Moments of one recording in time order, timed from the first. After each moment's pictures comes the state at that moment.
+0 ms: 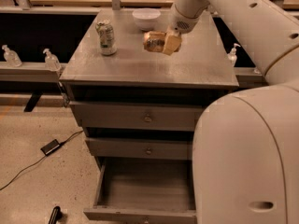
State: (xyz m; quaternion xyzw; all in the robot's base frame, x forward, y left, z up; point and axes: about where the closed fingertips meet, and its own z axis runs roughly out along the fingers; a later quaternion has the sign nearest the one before) arm 0.762 -0.089 0.899 -0.63 0.73 -0.05 0.24
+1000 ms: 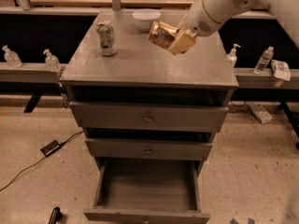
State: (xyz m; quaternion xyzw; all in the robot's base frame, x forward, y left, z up) arm 0.696 -0.098 0.940 -0.59 0.73 0.04 0.35
